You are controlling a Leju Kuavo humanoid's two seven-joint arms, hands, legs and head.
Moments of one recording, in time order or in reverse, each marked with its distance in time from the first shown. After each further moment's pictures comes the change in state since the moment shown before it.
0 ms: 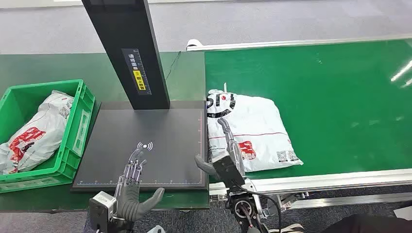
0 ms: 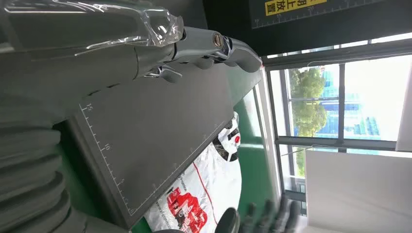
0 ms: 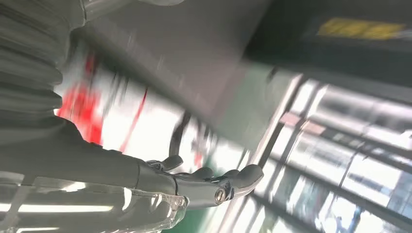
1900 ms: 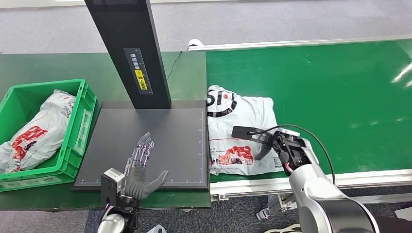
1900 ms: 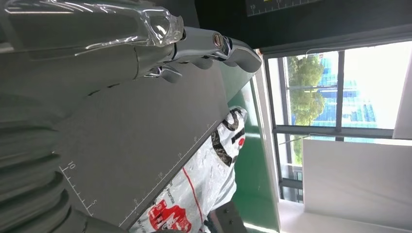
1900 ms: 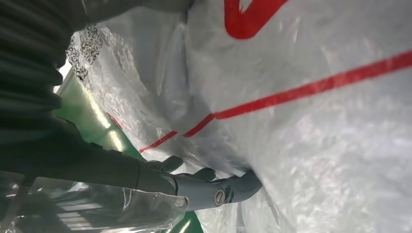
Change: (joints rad) left arm -0.210 0.014 0.022 0.226 0.047 -0.018 -0.019; right arm -0.656 -0.292 -0.204 0.800 0.522 0.818 0.426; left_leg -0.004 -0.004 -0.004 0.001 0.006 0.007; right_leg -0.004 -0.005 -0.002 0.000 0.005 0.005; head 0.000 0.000
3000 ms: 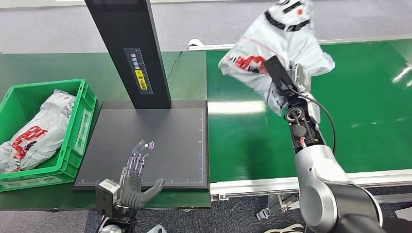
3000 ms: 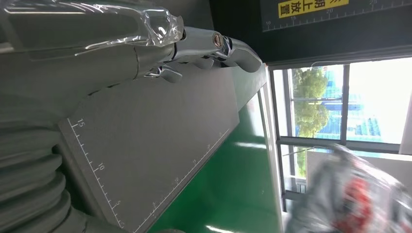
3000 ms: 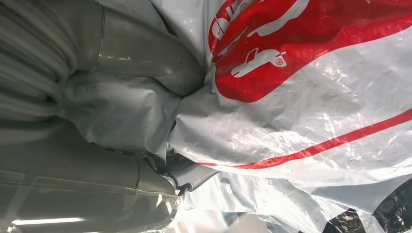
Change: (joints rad) left arm 0.080 0.006 0.005 -0.043 0.001 0.032 -0.027; right arm -0.141 0.003 -0.194 -0.074 -0.372 -0.863 -0.320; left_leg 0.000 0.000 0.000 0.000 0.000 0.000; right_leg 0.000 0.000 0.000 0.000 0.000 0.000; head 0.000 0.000
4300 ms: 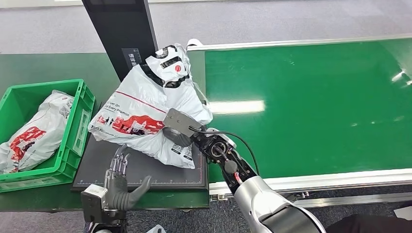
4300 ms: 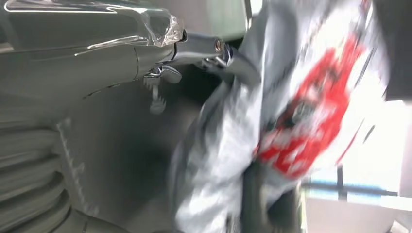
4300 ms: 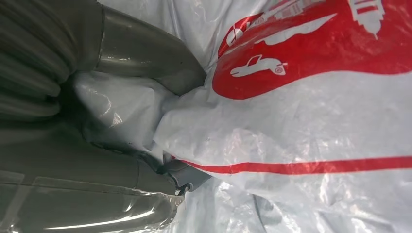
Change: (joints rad) left arm 0.055 0.010 0.025 -0.116 -0.018 0.164 -0.001; right arm 0.192 0.333 0.483 -0.013 -0.376 0.558 -0.115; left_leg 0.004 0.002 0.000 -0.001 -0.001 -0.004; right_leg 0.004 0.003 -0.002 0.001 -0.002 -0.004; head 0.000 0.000
